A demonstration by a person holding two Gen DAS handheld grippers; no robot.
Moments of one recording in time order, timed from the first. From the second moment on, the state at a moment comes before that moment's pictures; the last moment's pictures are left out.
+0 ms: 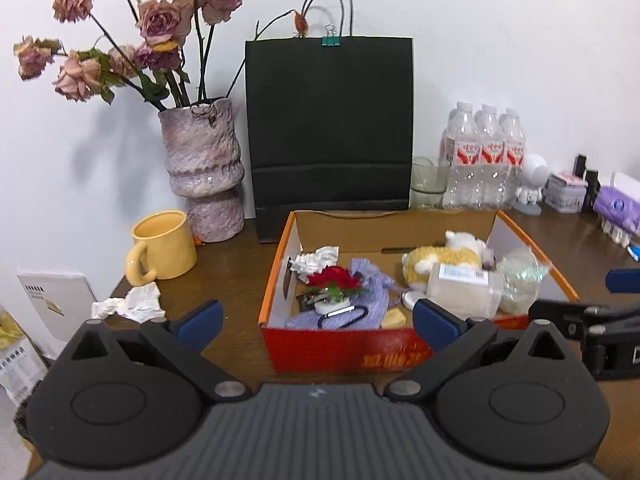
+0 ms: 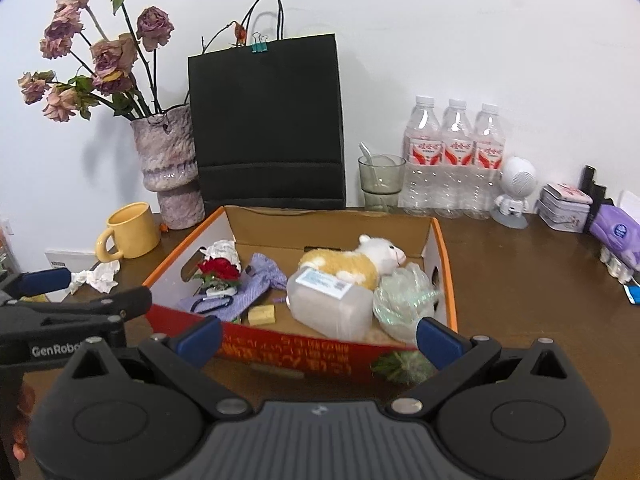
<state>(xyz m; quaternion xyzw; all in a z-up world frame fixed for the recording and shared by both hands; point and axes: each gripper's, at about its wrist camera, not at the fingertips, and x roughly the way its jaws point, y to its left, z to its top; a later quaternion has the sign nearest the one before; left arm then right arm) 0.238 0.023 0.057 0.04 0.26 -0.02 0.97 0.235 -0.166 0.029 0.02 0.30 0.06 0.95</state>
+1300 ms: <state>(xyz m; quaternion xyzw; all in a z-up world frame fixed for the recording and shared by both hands) 0.179 0.023 0.056 0.05 0.30 -0.03 0.95 0.165 -0.151 0.036 0.02 0.32 0.02 0.95</state>
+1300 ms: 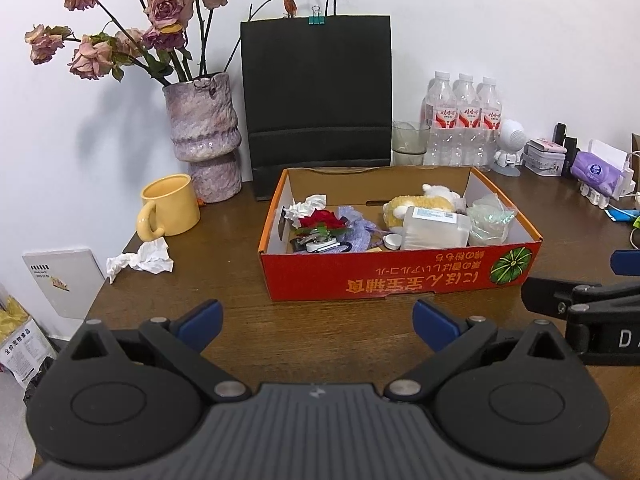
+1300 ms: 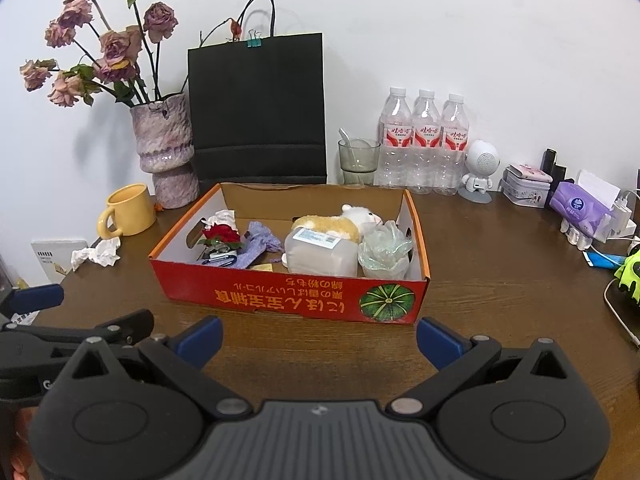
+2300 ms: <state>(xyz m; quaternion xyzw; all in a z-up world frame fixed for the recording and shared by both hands) 0.181 0.019 0.054 0.04 0.31 -0.03 0.95 0.166 -0.157 0.034 0.02 0.32 0.02 0.95</state>
